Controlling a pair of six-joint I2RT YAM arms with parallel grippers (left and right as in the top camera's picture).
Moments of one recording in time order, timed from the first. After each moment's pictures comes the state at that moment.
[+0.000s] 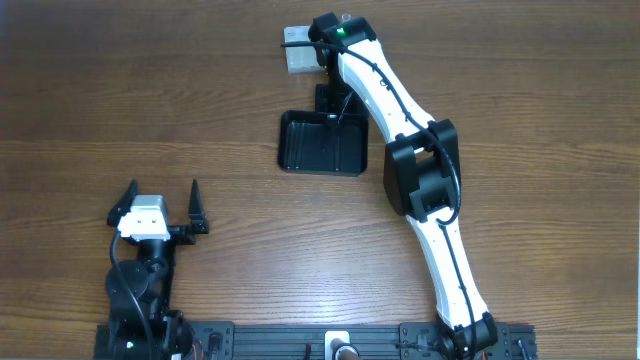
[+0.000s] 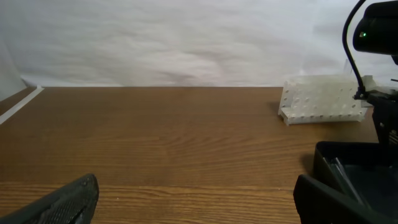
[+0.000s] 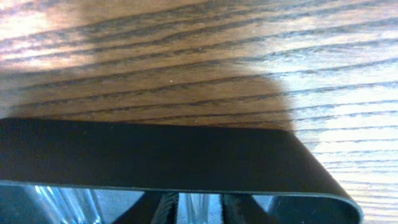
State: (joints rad) left arm 0.00 0.01 0.01 -0.07 -0.03 0.00; right arm 0.42 2.56 2.36 -1.43 -0.08 0.45
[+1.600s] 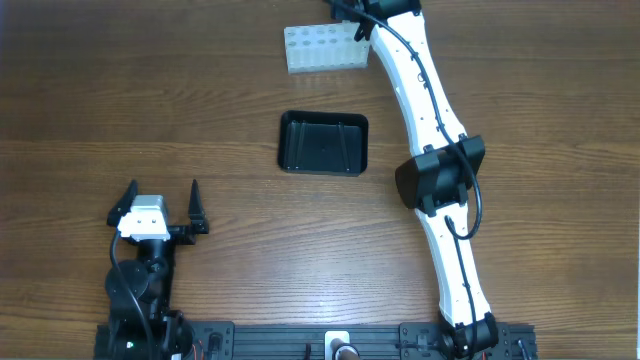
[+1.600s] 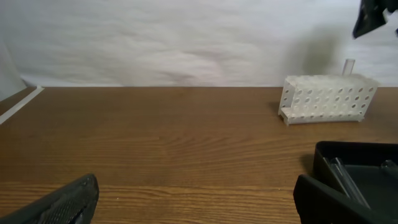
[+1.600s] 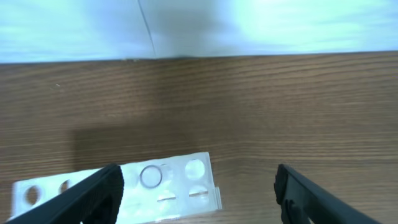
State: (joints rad) left arm 0.00 0.01 0.01 -0.07 -0.03 0.00; right arm 0.34 2.57 2.75 -1.03 0.31 0.28
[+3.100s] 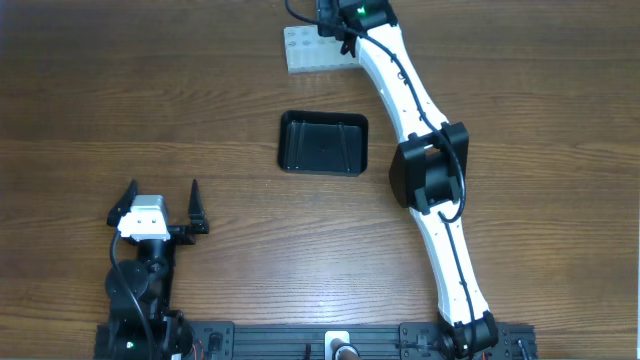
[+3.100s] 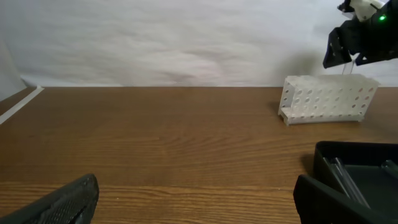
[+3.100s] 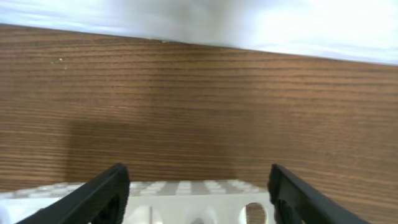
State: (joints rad) left arm 0.00 0.01 0.01 -0.07 -0.03 0.00; right arm 0.36 2.63 2.60 -0.81 0.23 0.18
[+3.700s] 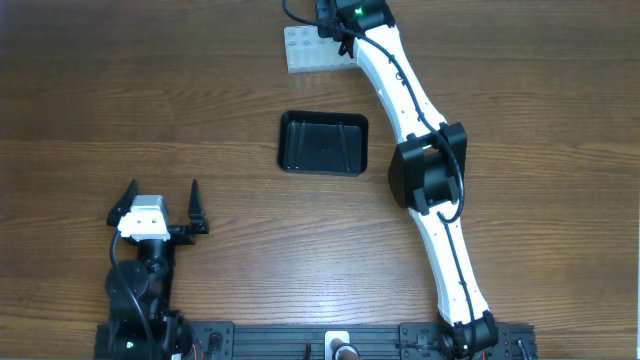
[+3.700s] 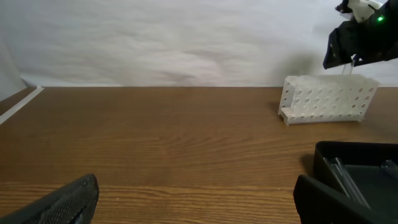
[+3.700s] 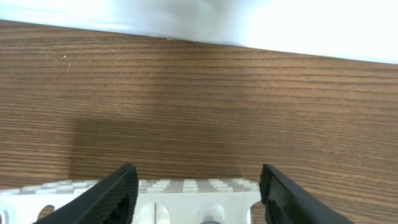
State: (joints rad) left arm 0.00 0.01 0.01 -0.07 -0.03 0.00; right arm 0.37 2.63 2.60 -0.81 0.23 0.18
